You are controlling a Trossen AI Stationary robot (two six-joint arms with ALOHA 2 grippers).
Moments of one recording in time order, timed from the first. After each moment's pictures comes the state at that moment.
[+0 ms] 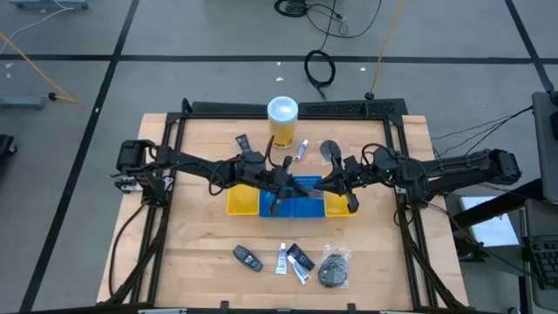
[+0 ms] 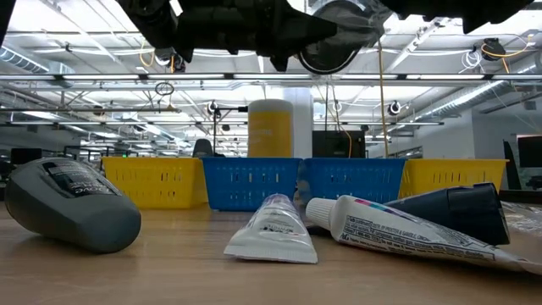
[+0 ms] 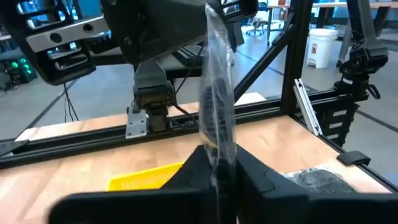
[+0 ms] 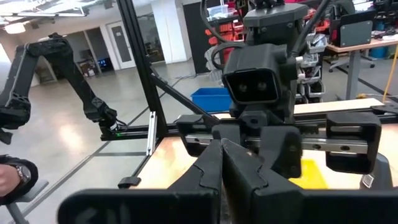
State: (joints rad) left arm 0.03 1.74 1.01 0.63 0.30 0.11; right arm -0.01 1.02 0.60 0.42 -0.26 0.20
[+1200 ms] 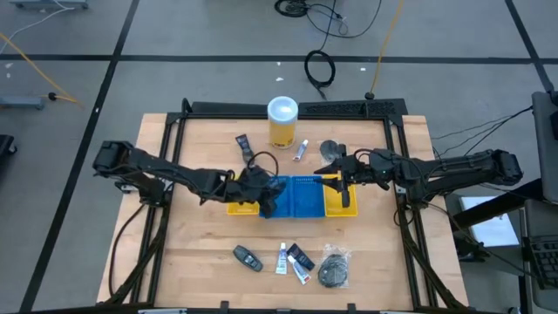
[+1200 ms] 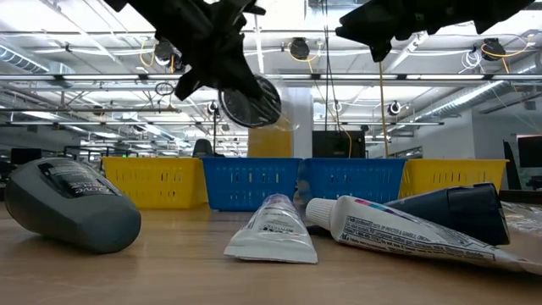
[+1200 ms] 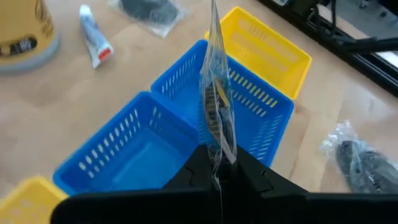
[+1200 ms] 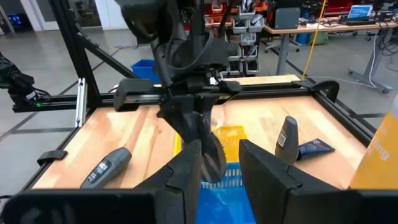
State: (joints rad) left arm -0.15 1.55 1.01 -0.16 -0.34 -0.71; right arm -0.01 0.99 0.60 0.24 -0.02 0.07
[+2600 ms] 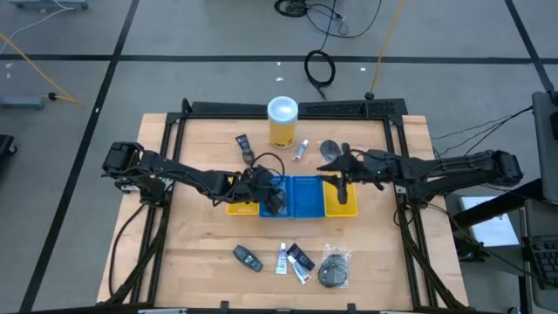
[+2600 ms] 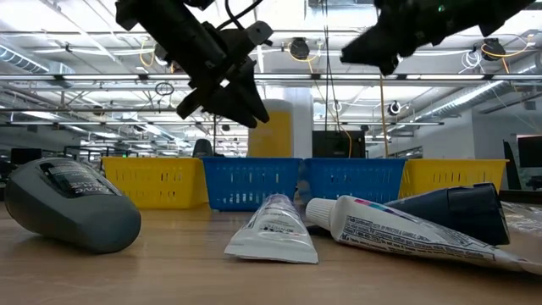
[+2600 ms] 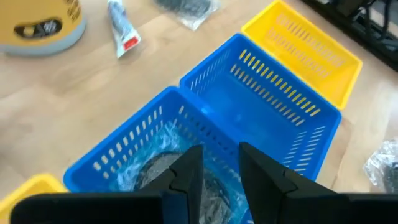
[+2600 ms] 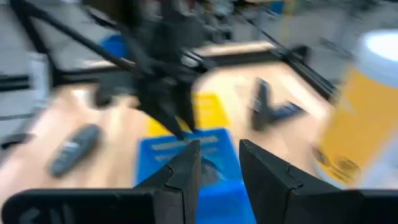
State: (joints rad) left arm -0.12 1.64 1.01 -0.12 -0.39 -0.75; right arm -0.04 0.99 0.60 0.10 0.09 0.10
